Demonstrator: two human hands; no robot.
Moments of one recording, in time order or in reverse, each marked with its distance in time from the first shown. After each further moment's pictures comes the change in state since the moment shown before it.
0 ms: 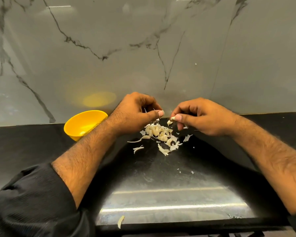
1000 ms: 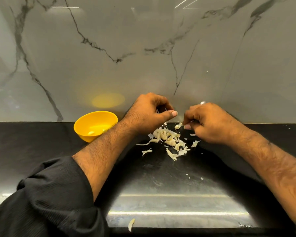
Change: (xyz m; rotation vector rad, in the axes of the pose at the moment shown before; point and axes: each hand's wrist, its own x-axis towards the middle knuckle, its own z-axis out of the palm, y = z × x) left_hand 0.010 0.000 0.008 -0.003 0.098 0.009; right_hand 0.012 -0.010 0.009 -0.484 0.098 0.055
